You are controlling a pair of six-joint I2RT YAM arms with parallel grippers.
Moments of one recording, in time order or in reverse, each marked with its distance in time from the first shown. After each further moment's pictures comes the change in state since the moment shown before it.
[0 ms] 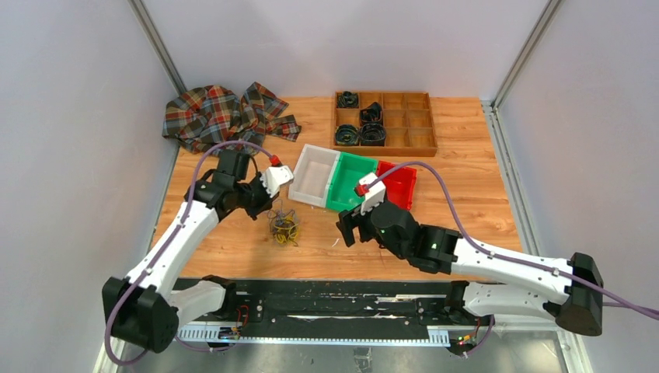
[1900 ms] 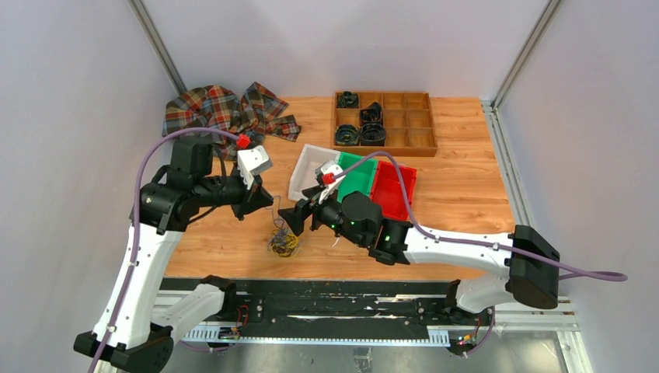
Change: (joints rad) left arm 0.000 -0.182 0.457 -0.401 0.300 -0.226; right arm 0.051 0.369 0.145 0.629 -0.177 0.000
